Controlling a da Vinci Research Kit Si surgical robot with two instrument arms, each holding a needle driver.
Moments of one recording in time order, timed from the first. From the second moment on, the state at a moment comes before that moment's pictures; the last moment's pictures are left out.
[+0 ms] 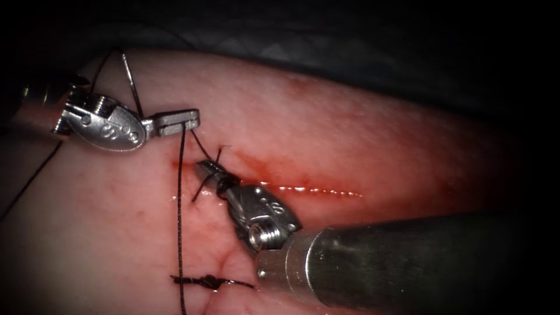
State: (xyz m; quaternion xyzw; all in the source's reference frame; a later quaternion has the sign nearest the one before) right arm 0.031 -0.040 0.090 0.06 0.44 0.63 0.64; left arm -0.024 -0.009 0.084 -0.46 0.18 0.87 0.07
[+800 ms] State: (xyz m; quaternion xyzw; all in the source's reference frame) right arm 0.032 -0.044 0.087 0.07 0.43 0.60 0.67; left arm -0.026 0.003 0.084 -0.42 0.21 0.88 0.01
